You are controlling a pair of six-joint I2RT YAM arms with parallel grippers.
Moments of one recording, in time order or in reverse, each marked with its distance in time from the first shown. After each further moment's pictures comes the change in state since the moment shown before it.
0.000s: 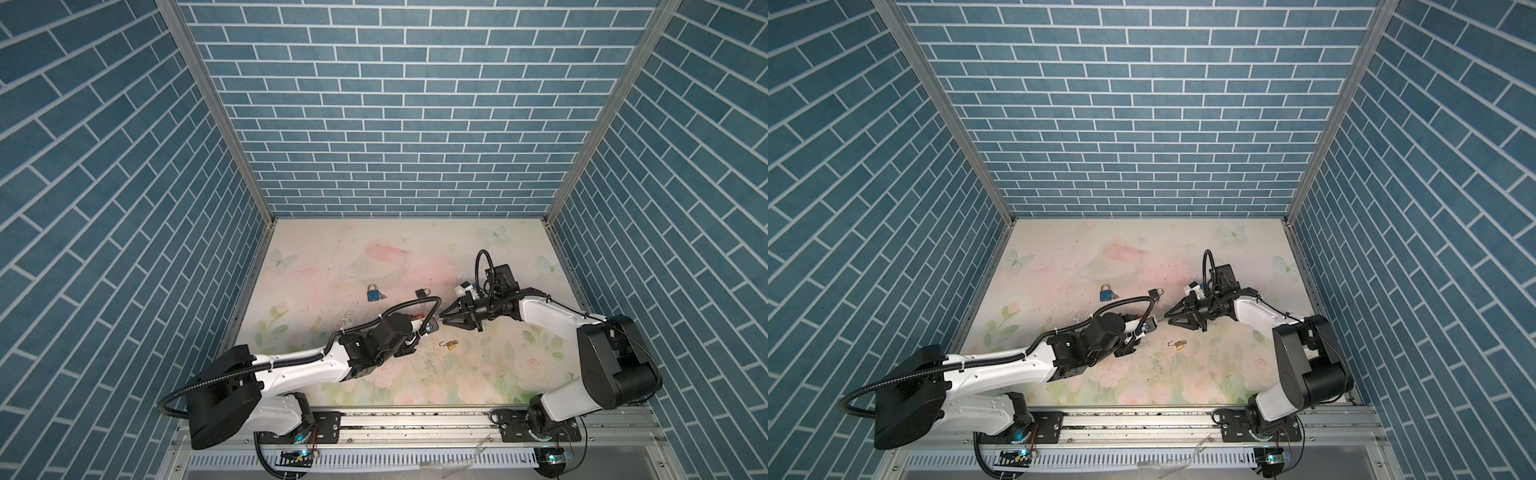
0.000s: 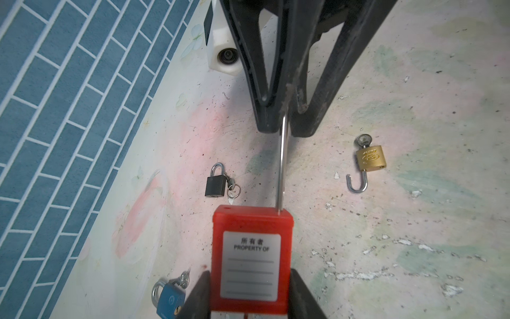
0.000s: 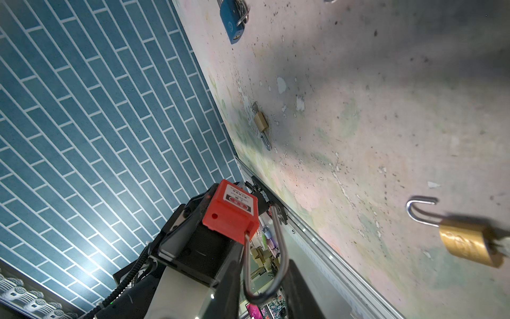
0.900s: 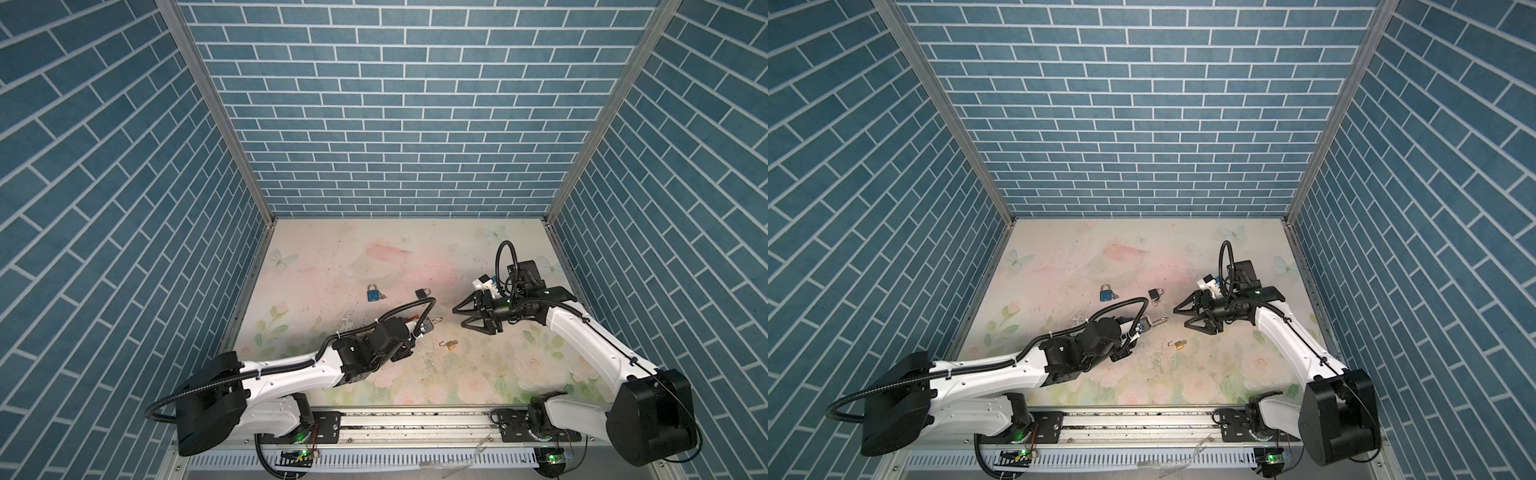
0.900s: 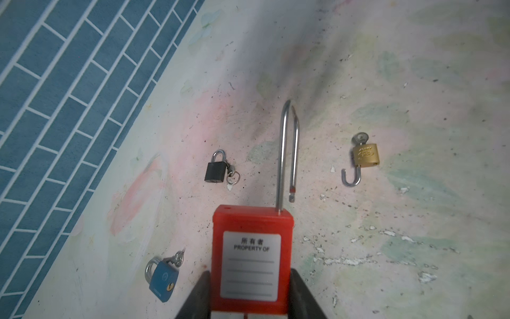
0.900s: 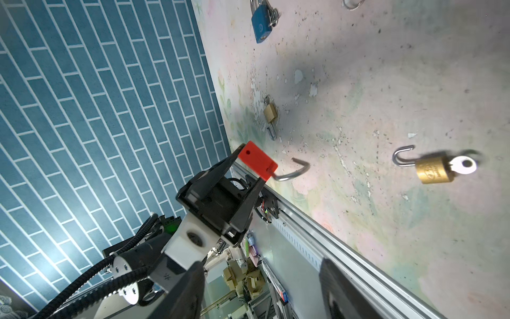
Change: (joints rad) left arm -0.027 -0.049 -0.031 -0.054 -0.054 -0.099; right arm -0.065 -0.273 0.058 -0.371 0.062 -0.188
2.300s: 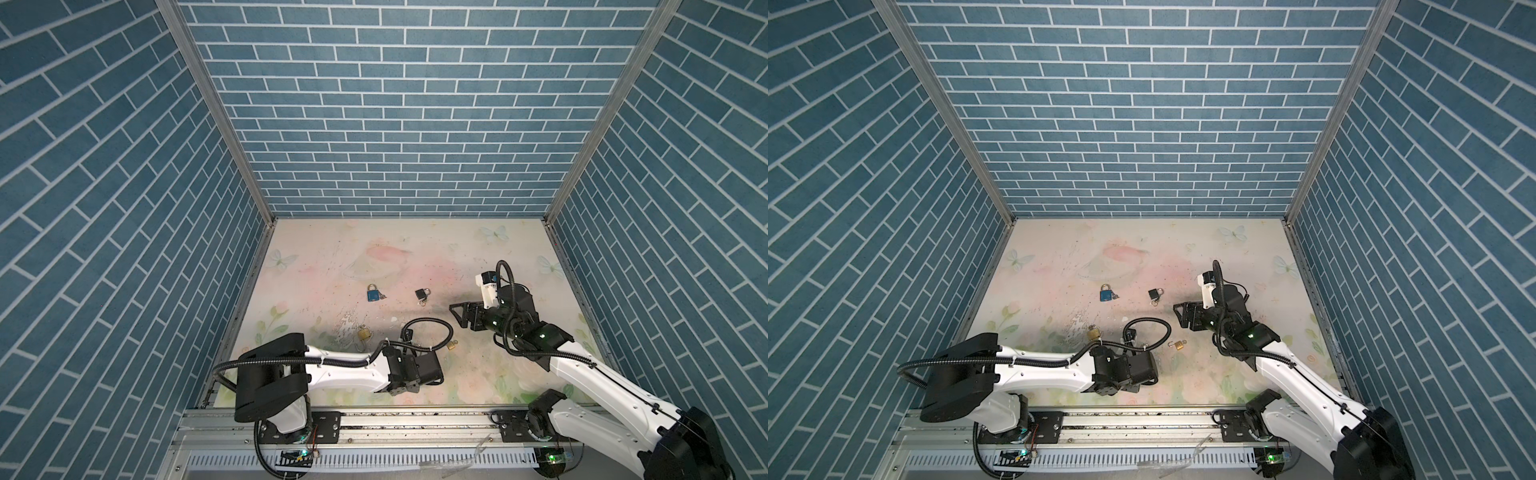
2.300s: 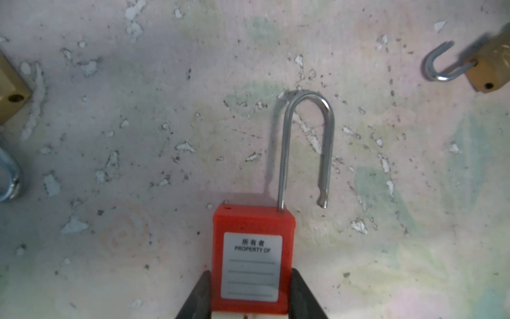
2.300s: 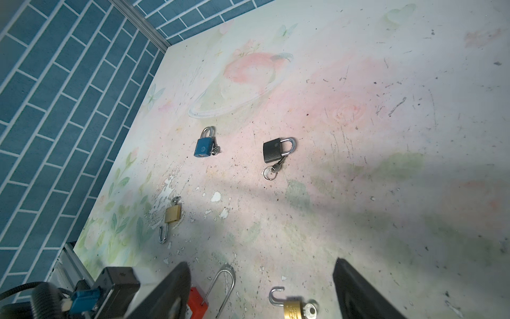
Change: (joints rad) left arm -0.213 0.319 0.236 -0.606 0.032 -1.433; right arm 0.295 -0.277 -0.263 0.497 0.855 -0.211
